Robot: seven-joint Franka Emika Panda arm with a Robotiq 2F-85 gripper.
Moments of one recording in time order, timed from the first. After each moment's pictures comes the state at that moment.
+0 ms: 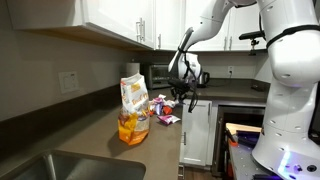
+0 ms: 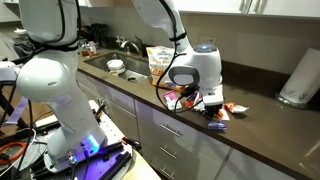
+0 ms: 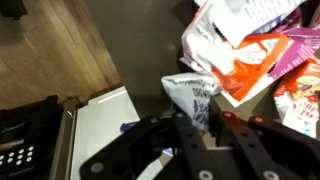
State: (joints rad) arm -0.38 0.31 -0.19 -2.39 0.55 3.04 0.62
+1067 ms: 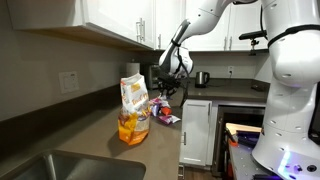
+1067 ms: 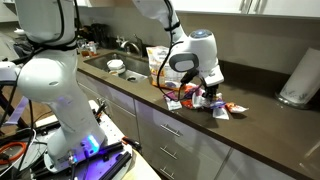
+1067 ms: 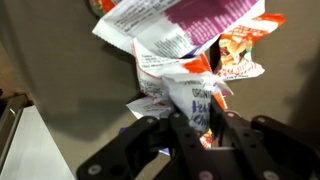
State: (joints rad) arm -0.36 0.27 -0.07 -2.34 0.53 3.03 0.55
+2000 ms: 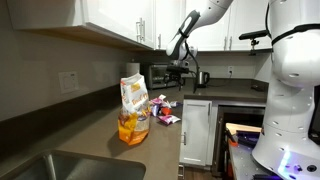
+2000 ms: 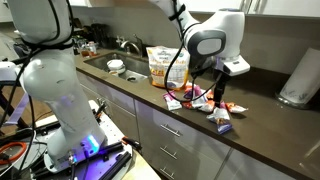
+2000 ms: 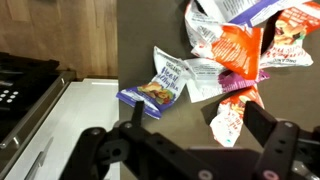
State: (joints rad) arm -0.24 0.19 -0.37 -2.22 0.14 2.56 0.60
